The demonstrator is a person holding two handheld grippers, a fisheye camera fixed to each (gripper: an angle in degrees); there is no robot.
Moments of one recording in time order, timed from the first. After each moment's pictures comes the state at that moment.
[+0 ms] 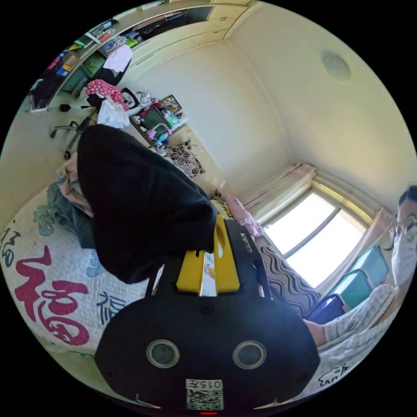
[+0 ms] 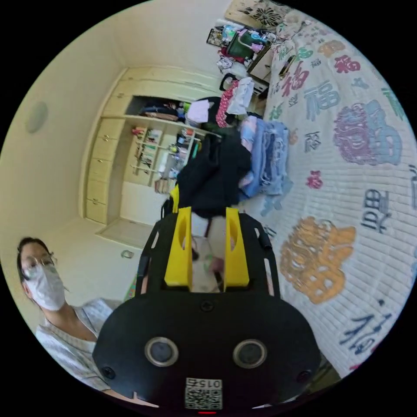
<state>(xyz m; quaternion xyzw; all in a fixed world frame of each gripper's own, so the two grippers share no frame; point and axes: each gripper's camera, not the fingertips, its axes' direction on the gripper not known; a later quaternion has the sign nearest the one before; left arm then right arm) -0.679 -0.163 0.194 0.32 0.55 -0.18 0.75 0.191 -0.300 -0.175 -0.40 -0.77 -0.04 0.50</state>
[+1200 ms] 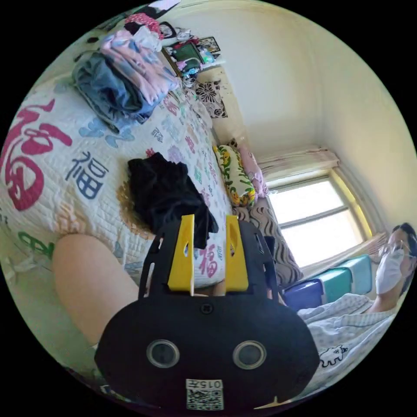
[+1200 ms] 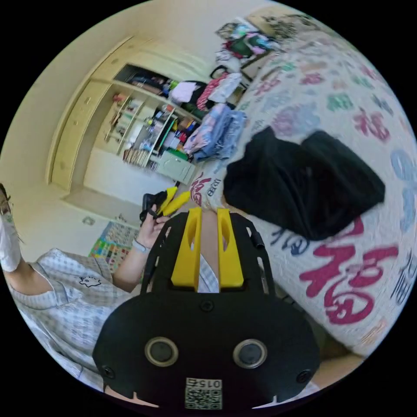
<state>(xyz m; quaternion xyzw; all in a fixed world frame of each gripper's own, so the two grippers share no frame) -0.572 -0.112 0.210 0.11 0.57 -0.19 0.79 0.318 -0.194 -0.179 -0.37 -0.69 -0.17 0.59</state>
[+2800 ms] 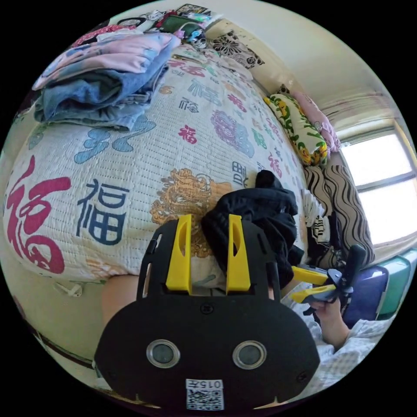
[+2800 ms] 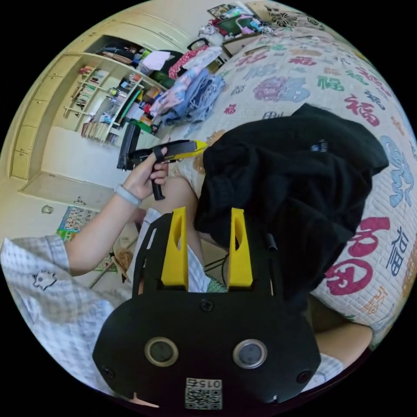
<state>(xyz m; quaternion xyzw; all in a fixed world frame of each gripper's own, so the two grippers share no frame) -0.432 -0.242 0.242 -0.04 0.39 -0.08 0.92 0.341 -0.073 -0.247 -0.39 -0.56 -0.31 0.66</state>
